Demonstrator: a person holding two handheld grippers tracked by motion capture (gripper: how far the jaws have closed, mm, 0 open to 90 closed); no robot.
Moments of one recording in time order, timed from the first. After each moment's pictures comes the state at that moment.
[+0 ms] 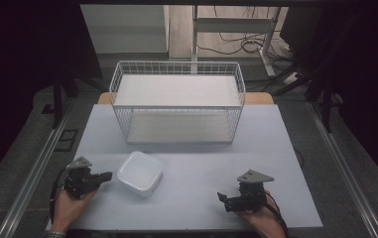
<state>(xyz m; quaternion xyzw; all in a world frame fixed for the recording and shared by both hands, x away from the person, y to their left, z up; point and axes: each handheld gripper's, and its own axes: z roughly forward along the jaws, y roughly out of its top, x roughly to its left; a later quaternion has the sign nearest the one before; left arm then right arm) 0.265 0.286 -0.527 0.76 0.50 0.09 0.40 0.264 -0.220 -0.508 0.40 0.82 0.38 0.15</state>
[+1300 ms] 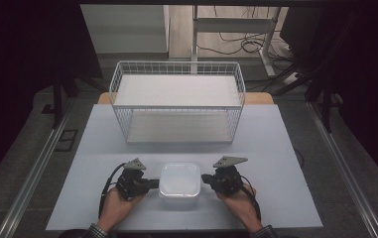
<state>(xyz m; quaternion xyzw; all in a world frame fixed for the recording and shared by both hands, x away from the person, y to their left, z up) 0.273 0.151 -0.519 0.82 0.41 0.00 0.40 0.298 -0.162 -0.497 0.35 0.85 0.39 0.07</state>
